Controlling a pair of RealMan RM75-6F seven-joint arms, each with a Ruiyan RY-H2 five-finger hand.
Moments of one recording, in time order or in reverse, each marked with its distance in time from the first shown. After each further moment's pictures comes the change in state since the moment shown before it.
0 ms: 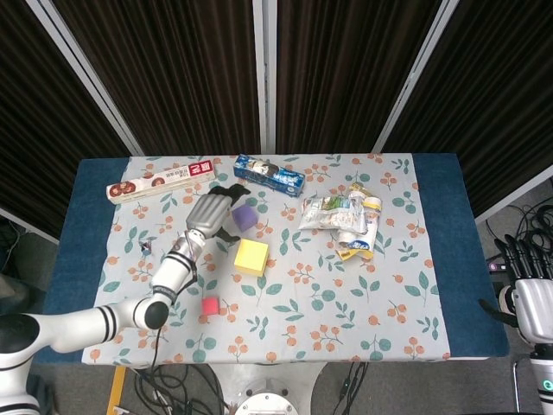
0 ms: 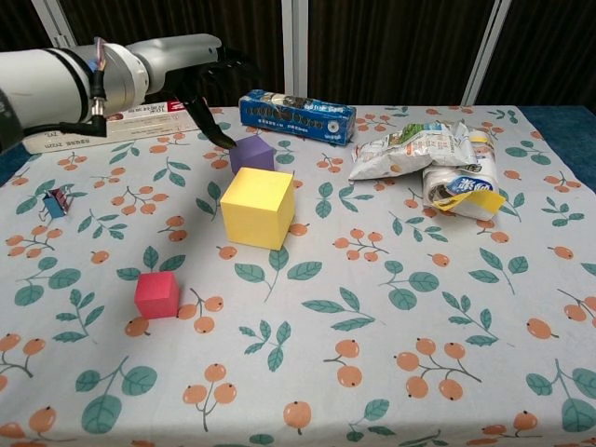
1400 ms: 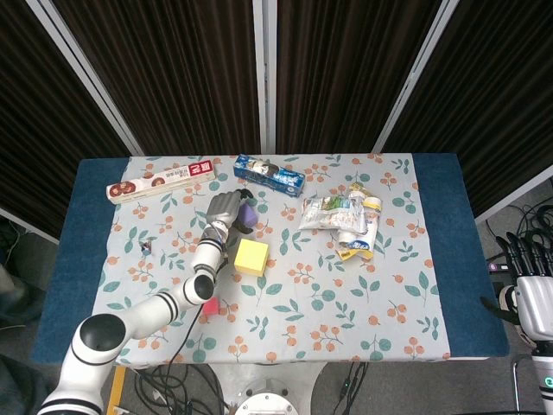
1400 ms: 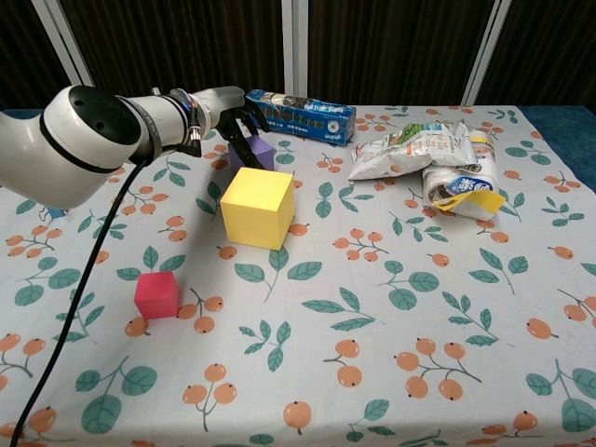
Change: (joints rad) left arm -0.208 -0.360 -0.098 0.606 -0.358 -0.197 0.084; right arm 0.007 0.015 0.006 -0.011 0.017 -0.016 0.001
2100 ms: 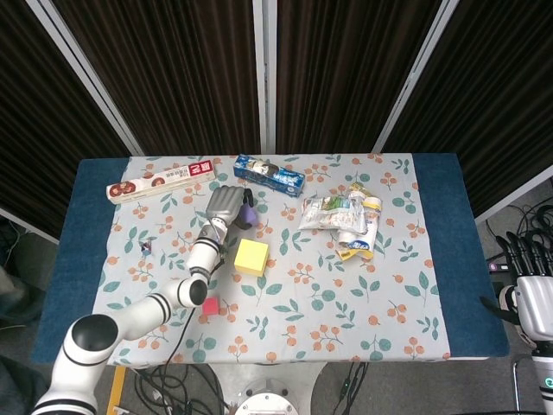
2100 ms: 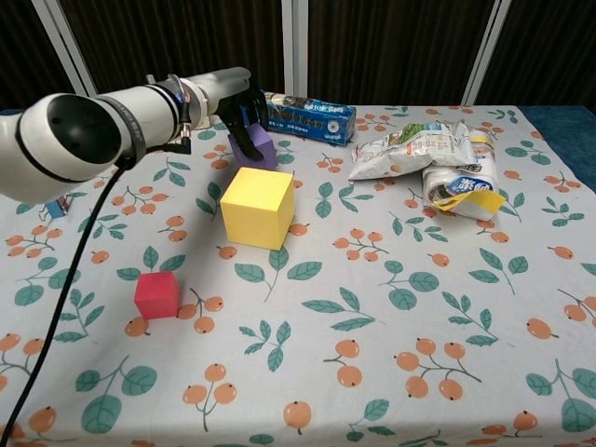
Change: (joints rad) left arm 0.050 0.057 0.029 -0.075 0.281 0.051 -0.104; right arm 0.001 0.004 0.002 -0.007 -0.009 0.006 0.000
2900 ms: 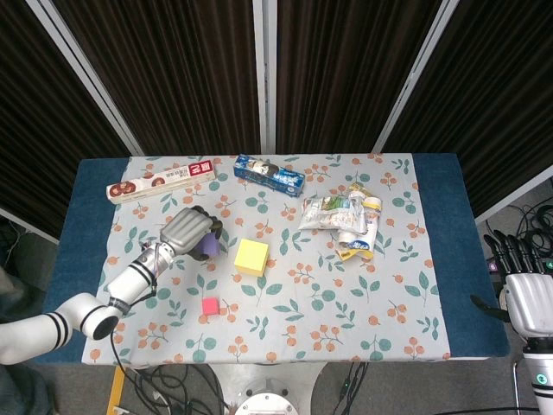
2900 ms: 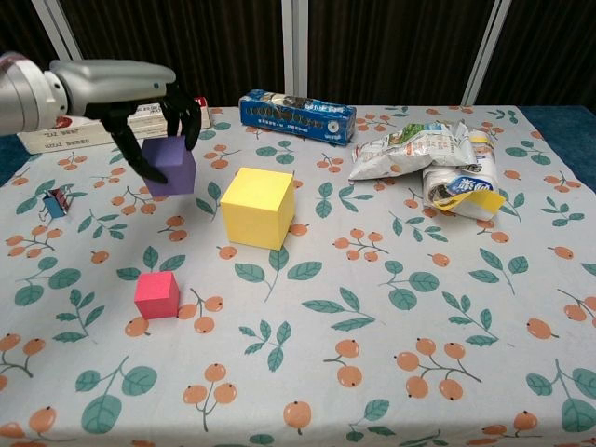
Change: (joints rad) left arm 0.278 0.495 0.272 -0.566 0.622 0.118 -0.266; right arm 0.019 -0.011 -0.003 -0.006 -0.019 -0.014 -0.006
